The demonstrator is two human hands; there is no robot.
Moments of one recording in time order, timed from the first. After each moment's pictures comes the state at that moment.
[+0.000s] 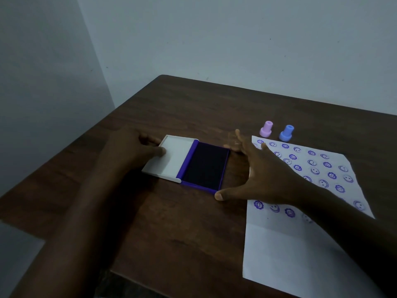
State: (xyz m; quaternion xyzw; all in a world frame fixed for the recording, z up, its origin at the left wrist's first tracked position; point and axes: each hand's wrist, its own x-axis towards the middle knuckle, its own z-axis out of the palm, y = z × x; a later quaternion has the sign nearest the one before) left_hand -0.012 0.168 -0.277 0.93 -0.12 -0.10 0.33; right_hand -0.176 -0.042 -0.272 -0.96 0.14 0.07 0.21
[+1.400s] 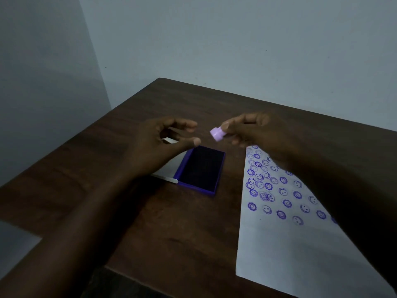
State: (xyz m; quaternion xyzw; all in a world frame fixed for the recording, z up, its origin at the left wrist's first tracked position) left_hand -0.035 0.147 -0.277 0.78 -0.36 -0.03 0.51; right_hand -0.140 -0.071 -0.238 -0.85 0.11 -0.08 0.51
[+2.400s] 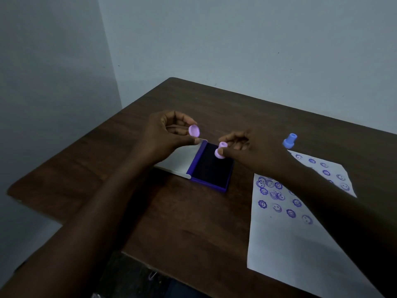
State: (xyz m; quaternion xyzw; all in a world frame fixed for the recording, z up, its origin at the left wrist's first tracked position) left_hand -0.025 0.154 -0.279 0.74 -0.29 -0.08 0.61; right_hand -0.136 -0.037 -0.260 -0.94 0.10 -0.07 0.32
